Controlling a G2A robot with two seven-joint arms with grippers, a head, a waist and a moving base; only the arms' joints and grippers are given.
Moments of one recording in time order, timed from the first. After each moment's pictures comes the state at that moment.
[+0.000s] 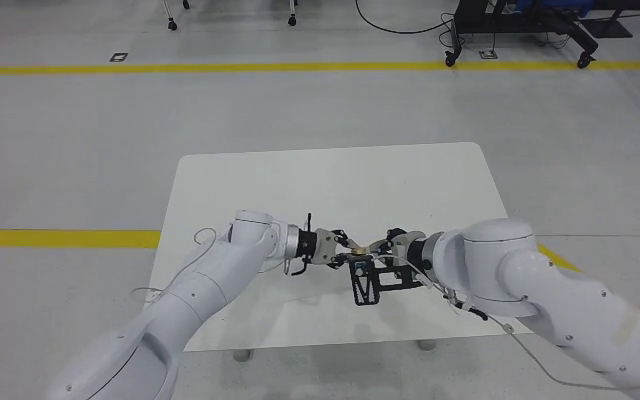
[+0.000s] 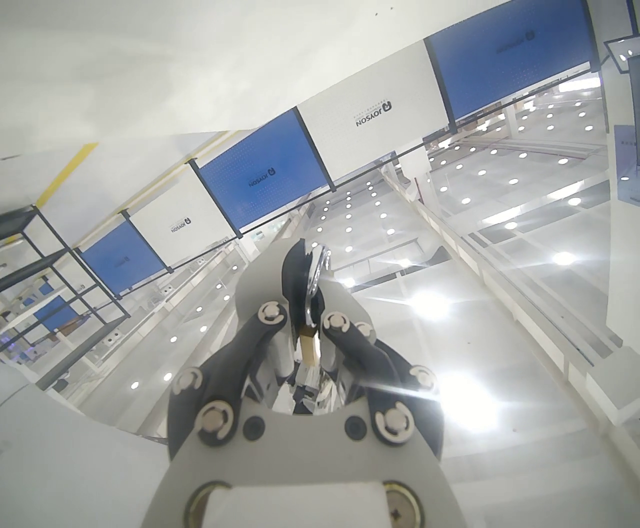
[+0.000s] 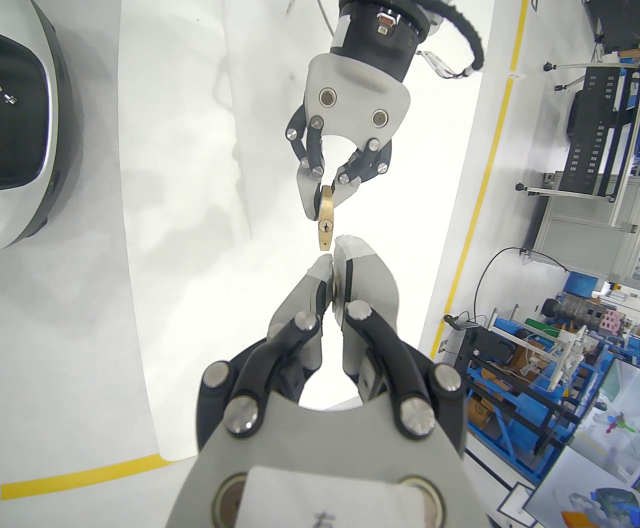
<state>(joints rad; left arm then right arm) 0.45 -1.45 -0.52 -0.70 -1.22 0.73 -0.91 -0.51 -0.68 0.69 -2.09 -0.94 -0.78 1.04</state>
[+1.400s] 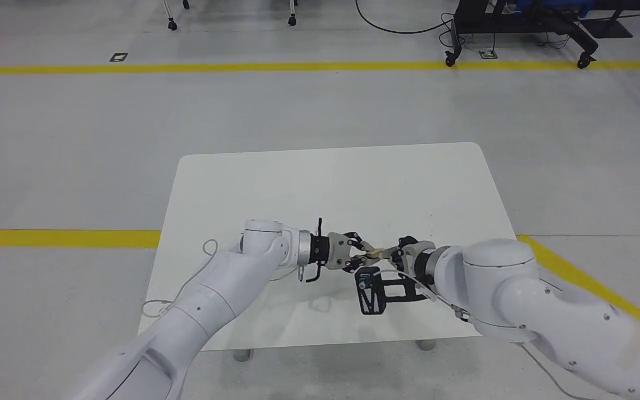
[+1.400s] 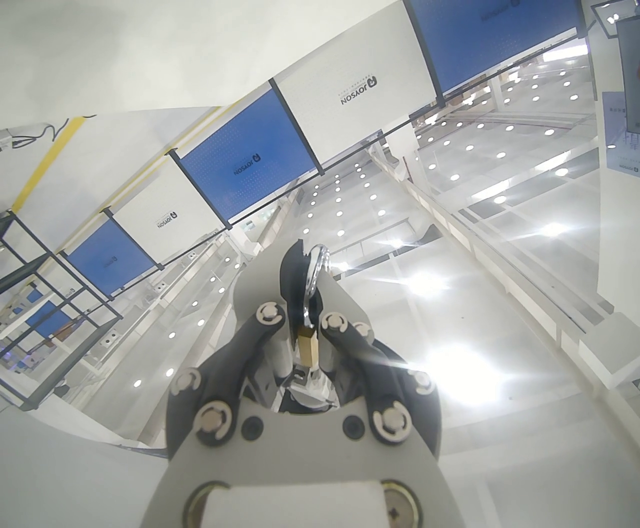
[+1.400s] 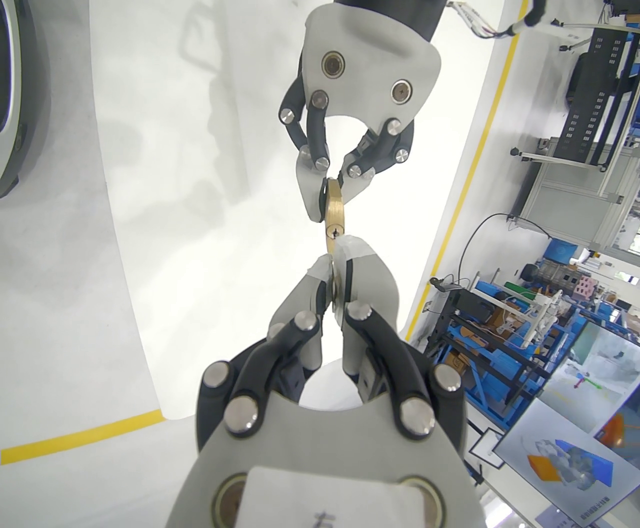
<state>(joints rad) 0.54 -1.45 -0.64 -0.84 -1.18 0.69 -0.81 -0.47 -0.61 0.58 -2.17 -1.01 -0.70 1.12</state>
